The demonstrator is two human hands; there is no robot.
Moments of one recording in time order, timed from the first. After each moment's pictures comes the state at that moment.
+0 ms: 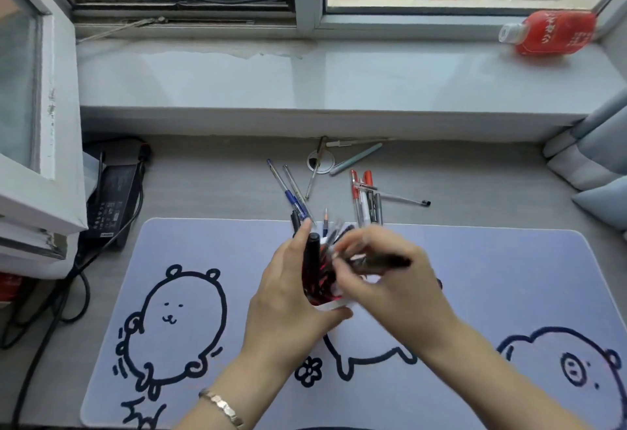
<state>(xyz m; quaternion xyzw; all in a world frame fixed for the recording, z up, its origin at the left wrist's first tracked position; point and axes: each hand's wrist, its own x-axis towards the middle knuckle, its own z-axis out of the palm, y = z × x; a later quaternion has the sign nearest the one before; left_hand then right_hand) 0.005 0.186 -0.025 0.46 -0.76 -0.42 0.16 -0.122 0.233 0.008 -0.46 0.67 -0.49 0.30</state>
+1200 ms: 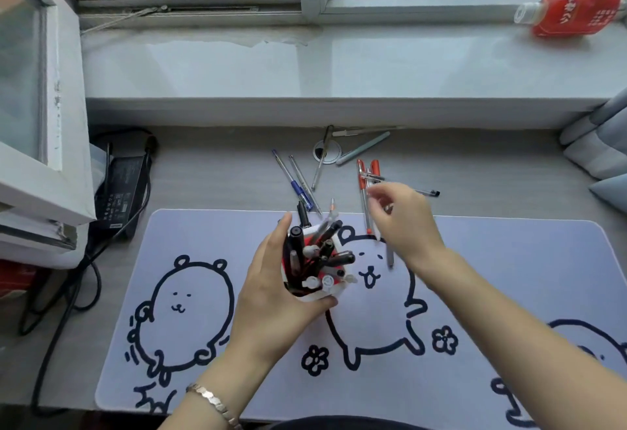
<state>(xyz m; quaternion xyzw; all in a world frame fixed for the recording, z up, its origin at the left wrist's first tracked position) 0.022 0.180 -0.034 0.49 -0.72 -0.45 0.19 -0.176 0.186 -0.055 -0.46 0.80 -0.32 0.21</state>
